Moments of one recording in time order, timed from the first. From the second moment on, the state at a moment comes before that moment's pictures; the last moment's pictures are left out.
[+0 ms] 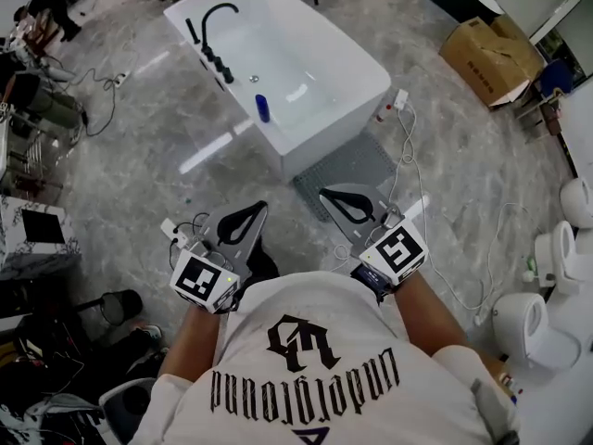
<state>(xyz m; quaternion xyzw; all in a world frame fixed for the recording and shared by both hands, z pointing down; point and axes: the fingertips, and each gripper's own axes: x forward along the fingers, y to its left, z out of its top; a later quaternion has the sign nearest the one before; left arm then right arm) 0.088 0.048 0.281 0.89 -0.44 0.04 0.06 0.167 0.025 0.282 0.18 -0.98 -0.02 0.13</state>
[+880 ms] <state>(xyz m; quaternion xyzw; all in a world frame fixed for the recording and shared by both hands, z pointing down) 0.148 0.198 0.275 0.88 -0.47 0.05 0.07 0.241 0.167 0.278 0.18 -0.98 0.00 0.10</state>
